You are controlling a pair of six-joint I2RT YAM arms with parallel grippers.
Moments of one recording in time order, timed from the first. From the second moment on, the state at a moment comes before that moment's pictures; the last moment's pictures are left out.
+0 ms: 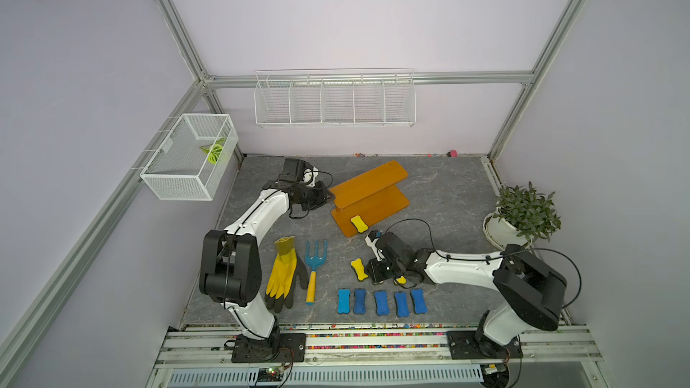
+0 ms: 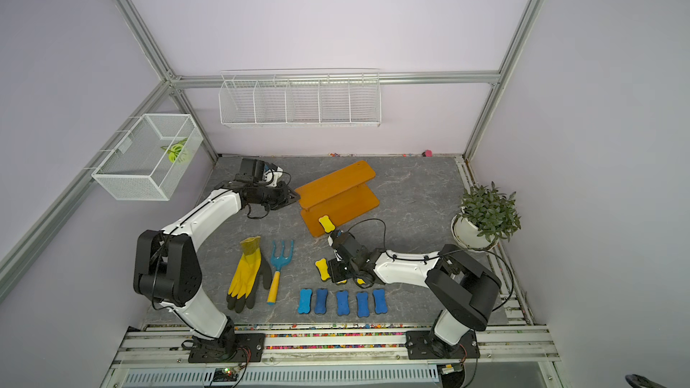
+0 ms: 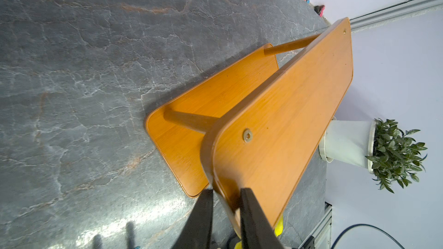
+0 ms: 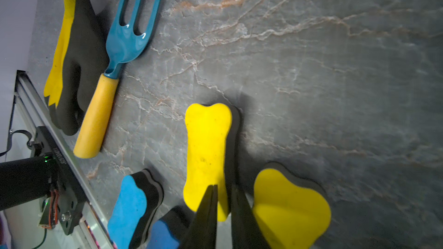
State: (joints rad) left arm -0.25 1.71 1.31 -0.52 0.53 -0.51; right arm 0.94 1.62 0.77 -0.07 -0.19 0.61
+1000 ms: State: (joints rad) left arm -0.25 1.71 1.31 -0.52 0.53 -0.51; right arm 0.96 1.61 0.80 -0.09 -0.28 0.60
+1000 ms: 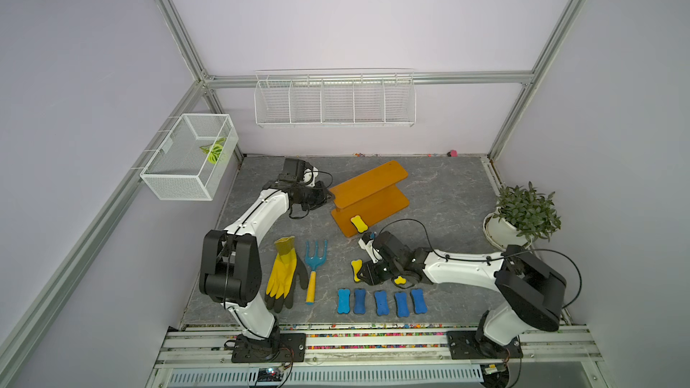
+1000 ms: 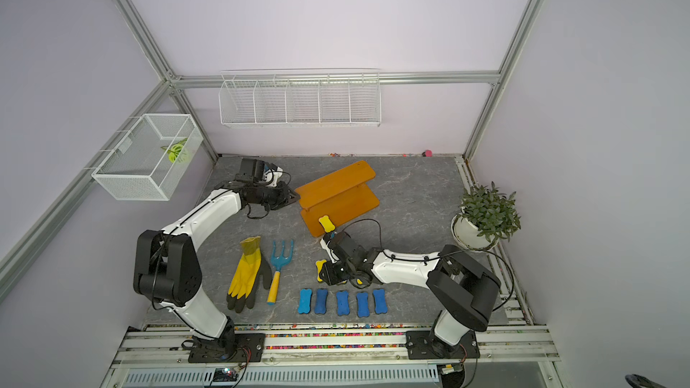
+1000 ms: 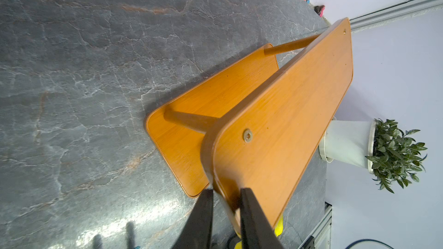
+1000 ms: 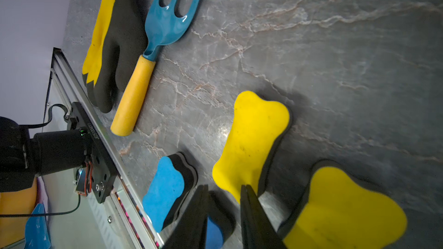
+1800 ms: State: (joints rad) left arm -0.24 1.74 1.33 -0.50 0.57 -0.52; right arm 0.70 1.71 0.95 0.15 -0.18 0.43
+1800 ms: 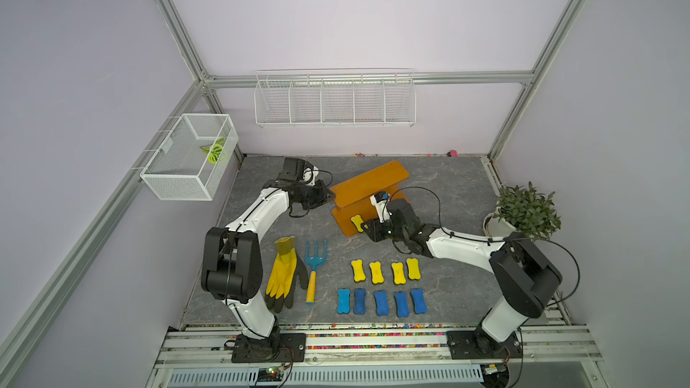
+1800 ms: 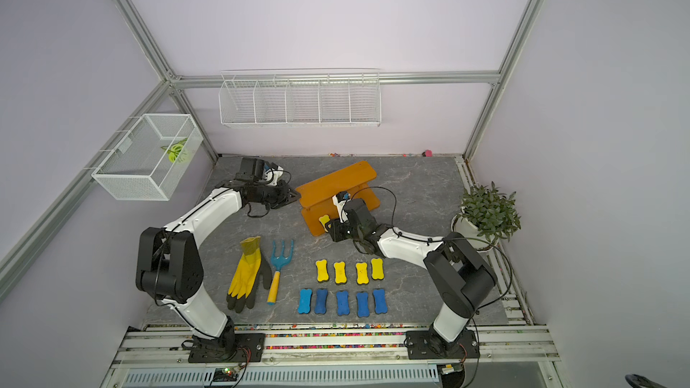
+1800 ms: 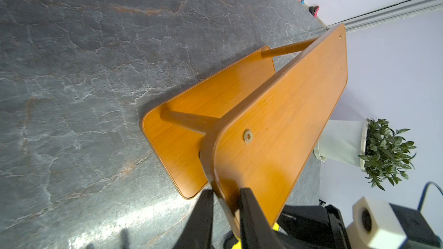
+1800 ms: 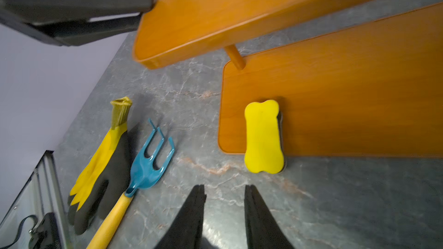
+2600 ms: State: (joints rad) left arm -0.24 1.75 1.34 -0.48 0.58 -0.53; right arm 0.68 1.86 0.94 0.32 -0.10 0.45
